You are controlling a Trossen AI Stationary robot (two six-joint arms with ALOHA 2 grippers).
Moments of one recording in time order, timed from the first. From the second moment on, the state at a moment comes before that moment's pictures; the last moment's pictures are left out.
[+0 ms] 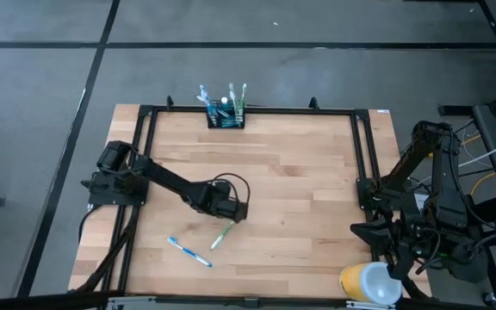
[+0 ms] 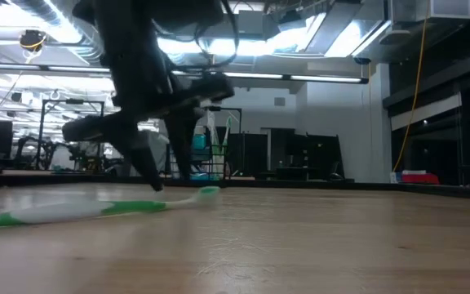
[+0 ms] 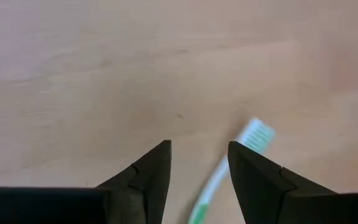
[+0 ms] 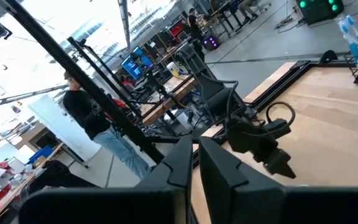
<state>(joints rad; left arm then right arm) -0.26 1.82 1.12 -0.53 -0.23 -1.69 1.33 1.22 1.19 -0.27 1.53 1.00</state>
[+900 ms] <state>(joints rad) -0.25 1.97 1.28 -0.55 -0.14 -1.15 1.33 1.22 1.19 -0.26 1.56 0.98</state>
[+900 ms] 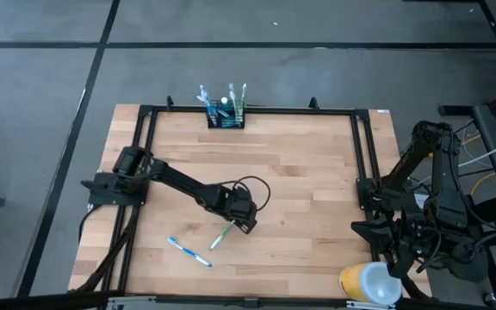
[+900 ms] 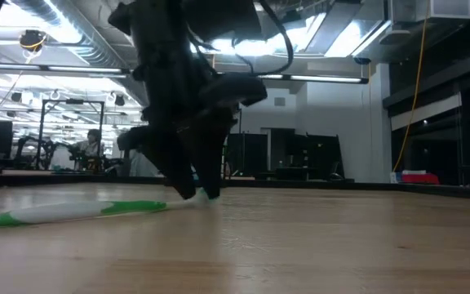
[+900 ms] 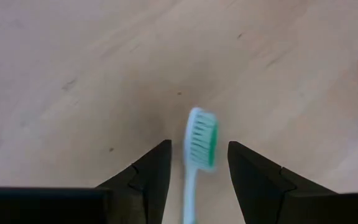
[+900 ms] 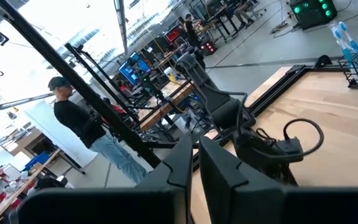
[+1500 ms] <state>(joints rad) -0.19 1.95 1.31 -0.50 -0.42 -1.10 1.33 1.22 1.19 -0.25 1.56 0.98</state>
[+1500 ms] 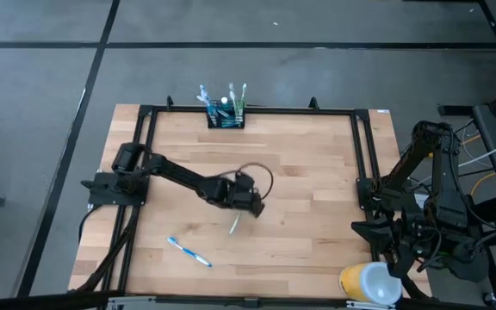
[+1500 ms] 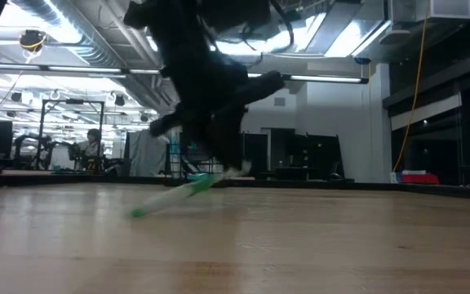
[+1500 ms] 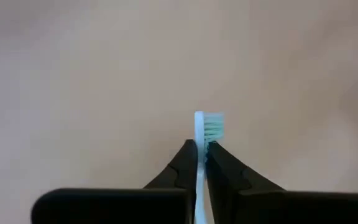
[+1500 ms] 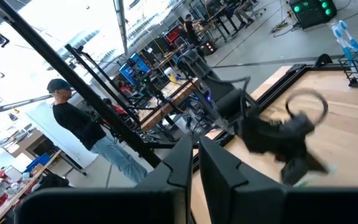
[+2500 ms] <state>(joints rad) 0.40 1.79 1.30 0.48 -0.92 0.01 1.32 1.22 1.19 -0.24 1.57 0.91</state>
